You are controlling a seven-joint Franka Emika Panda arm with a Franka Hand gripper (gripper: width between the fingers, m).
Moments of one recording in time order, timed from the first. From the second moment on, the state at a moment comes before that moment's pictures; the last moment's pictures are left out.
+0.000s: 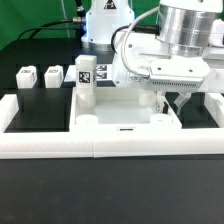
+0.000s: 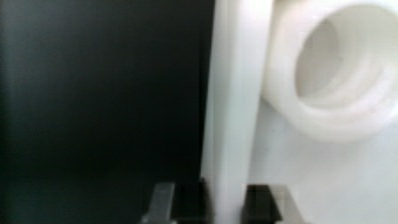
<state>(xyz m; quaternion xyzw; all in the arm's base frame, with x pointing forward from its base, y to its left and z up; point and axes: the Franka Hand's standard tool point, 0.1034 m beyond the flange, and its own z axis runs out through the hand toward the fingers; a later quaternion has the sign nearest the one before) 0.573 0.066 0.015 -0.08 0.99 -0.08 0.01</state>
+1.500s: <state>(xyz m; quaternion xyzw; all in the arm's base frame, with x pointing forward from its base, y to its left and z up) 0.587 0.113 0.015 0.04 0.99 -0.09 -0.01</state>
